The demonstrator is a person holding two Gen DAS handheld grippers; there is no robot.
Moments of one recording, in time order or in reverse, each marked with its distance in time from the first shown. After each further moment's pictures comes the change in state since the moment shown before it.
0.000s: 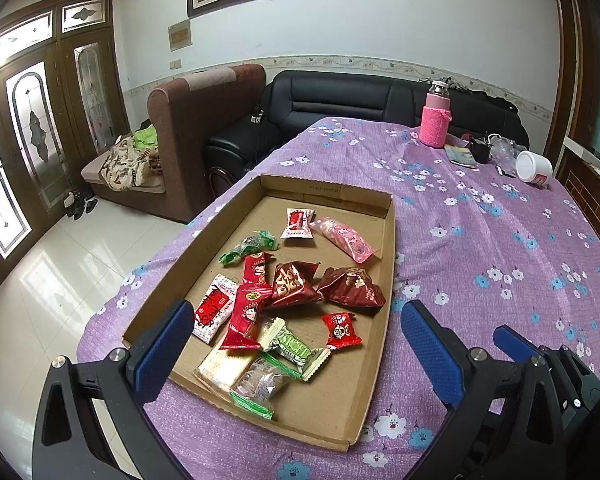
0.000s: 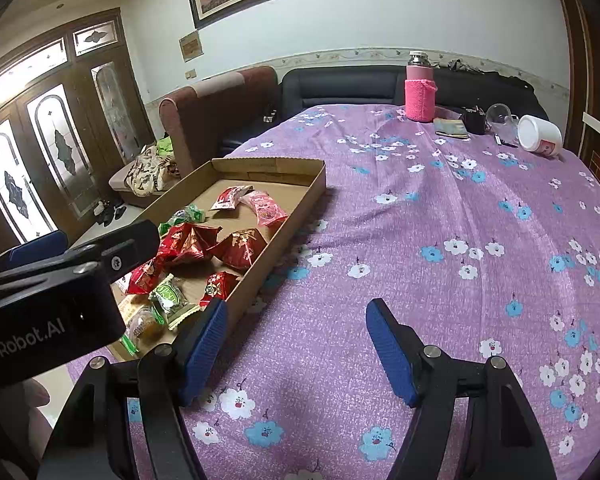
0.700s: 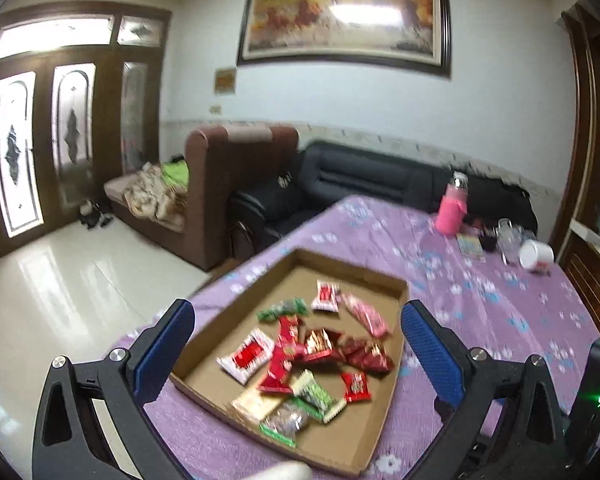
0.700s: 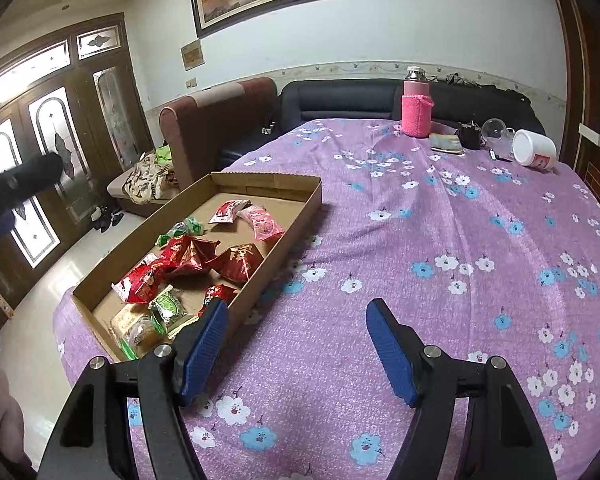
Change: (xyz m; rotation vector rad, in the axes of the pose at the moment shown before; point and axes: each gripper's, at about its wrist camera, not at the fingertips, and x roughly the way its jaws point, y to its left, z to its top) left arm -0.042 0.042 0.001 -0.170 -0.239 0.016; right arm -0.010 0.001 0.003 -0.020 -0.047 -0.017
